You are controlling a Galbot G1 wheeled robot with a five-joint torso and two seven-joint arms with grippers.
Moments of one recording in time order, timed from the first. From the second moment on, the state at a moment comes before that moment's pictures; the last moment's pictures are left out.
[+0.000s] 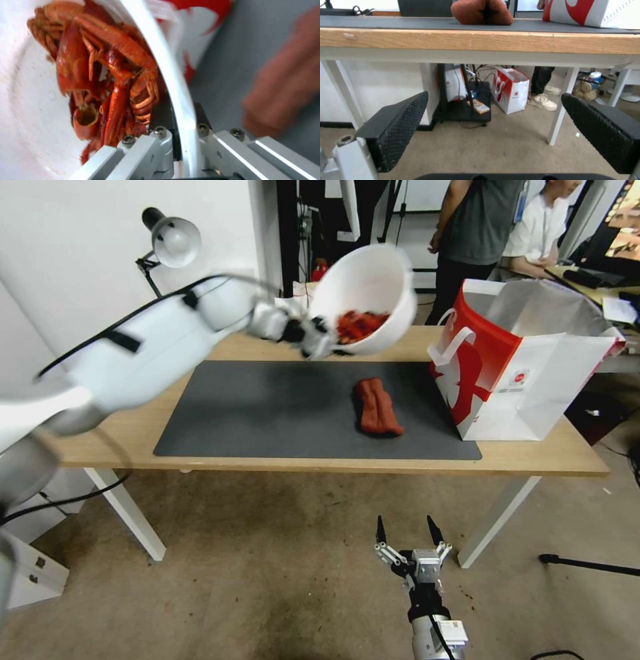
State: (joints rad) left arm -0.39 -1.24 0.71 -0.97 -0.11 -0.45 0.85; right arm -1.68 1.24 0.15 1.91 0.03 0.33 0.46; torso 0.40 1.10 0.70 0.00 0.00
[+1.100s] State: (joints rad) left arm -0.53 -1.61 0.86 -0.68 -0.31 -0.42 0.73; right arm -1.72 1.25 0.15 1.87 -0.02 0.38 0.44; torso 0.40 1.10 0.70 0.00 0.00
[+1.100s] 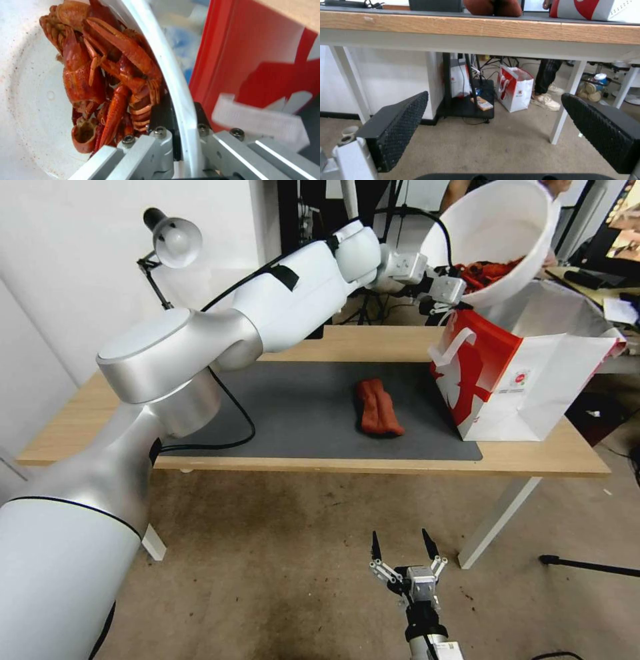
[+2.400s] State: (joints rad) left arm -0.57 -1.61 0.99 -0.80 -0.37 -0.37 0.70; right arm -1.73 1.25 0.15 1.86 -0.01 0.39 0.44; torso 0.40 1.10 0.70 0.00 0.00
